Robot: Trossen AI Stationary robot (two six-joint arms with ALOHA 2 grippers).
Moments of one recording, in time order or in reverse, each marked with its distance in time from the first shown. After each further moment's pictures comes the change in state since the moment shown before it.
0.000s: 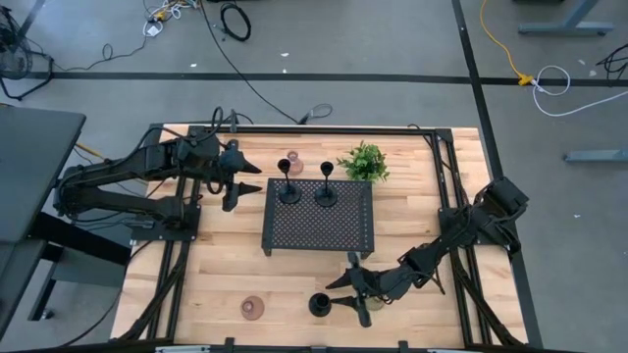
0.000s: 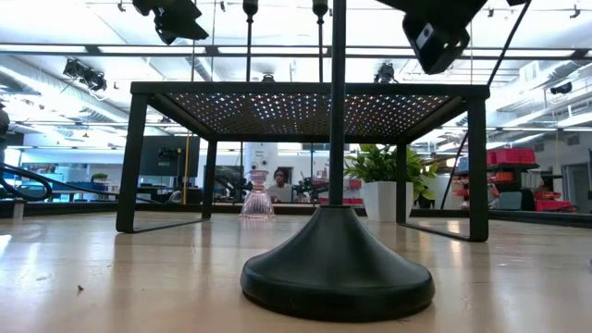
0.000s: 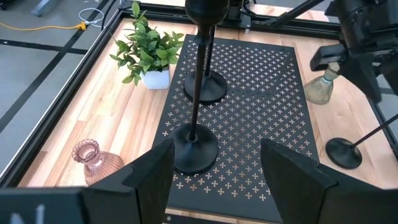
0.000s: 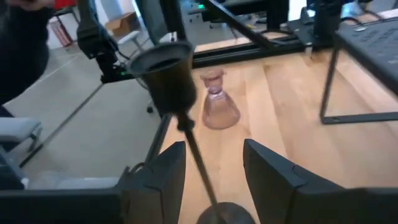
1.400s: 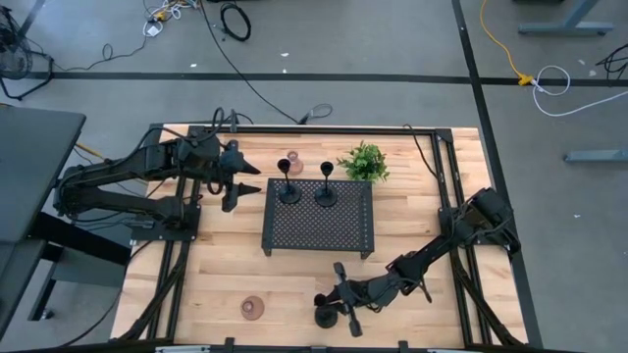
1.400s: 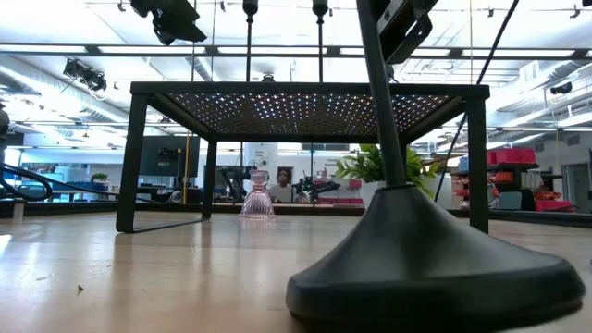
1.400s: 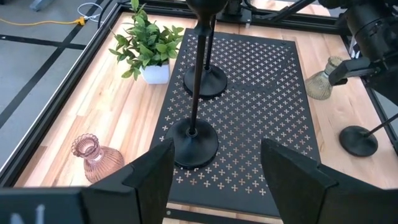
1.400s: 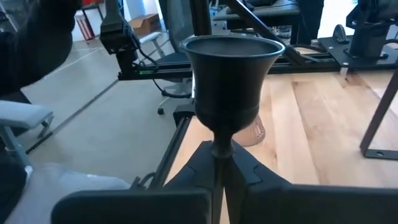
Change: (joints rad) left arm 0.000 0.000 0.000 -0.021 0.000 0.001; right arm -0.014 0.146 0.113 0.092 -0.084 -0.123
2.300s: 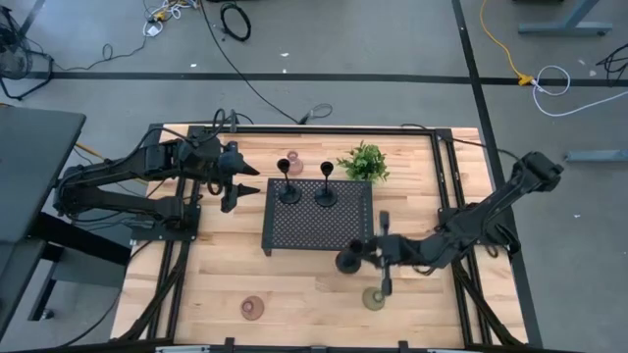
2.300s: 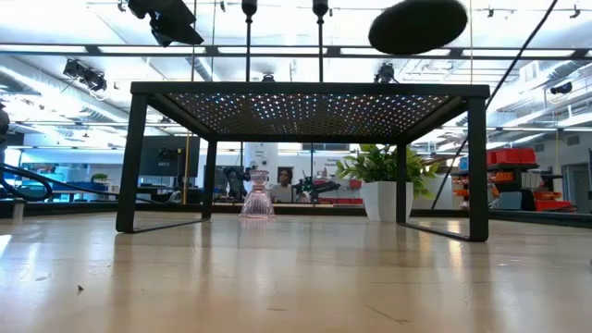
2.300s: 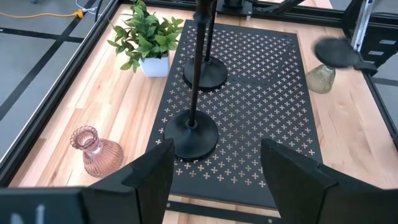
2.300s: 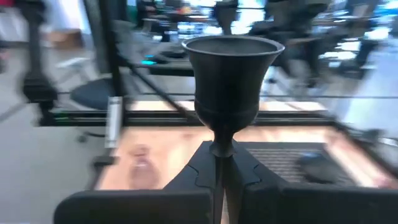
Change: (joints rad) left arm 0.000 -0.001 0.000 -0.024 0.000 -0.001; right arm -0.010 -0.594 -0.002 -0.553 0.315 -0.142
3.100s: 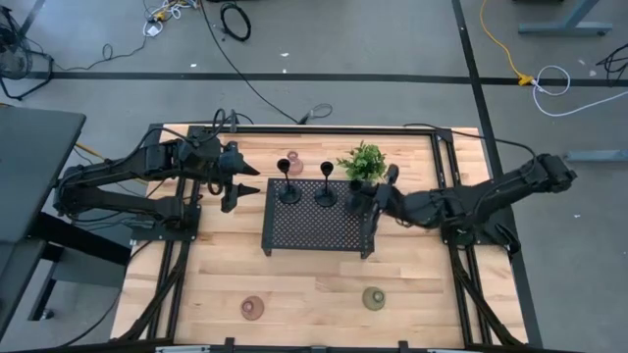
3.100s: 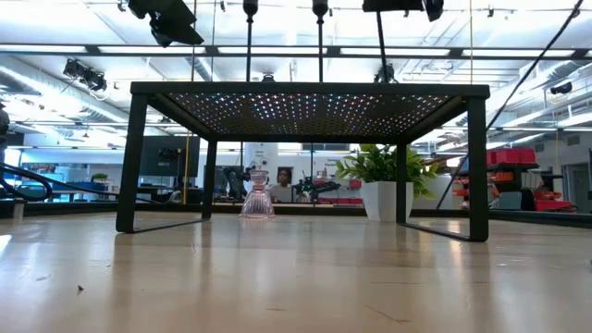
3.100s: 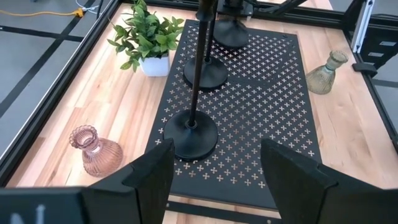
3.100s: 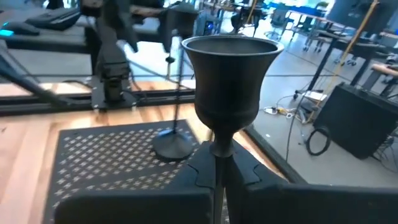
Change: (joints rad) left arm 0.000 0.001 0.000 0.001 0.000 -0.010; right arm -0.312 -0.127 -0.072 -0.141 0.085 -0.086
